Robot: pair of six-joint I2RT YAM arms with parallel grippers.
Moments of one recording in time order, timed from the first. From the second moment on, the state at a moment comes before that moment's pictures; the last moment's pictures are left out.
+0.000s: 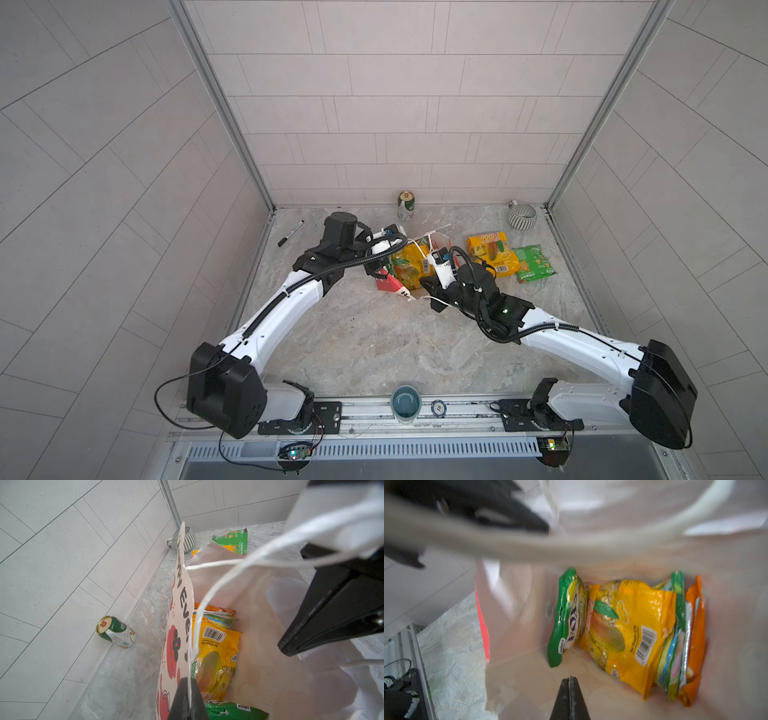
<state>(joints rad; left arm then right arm) -0.41 1.35 1.16 -0.32 0.51 0.67 0.76 1.23 0.75 0.05 -0.01 0.21</state>
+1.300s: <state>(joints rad) -0.41 1.35 1.16 -0.35 0.60 0.69 0.69 1.35 0.77 0.25 0.18 0.23</state>
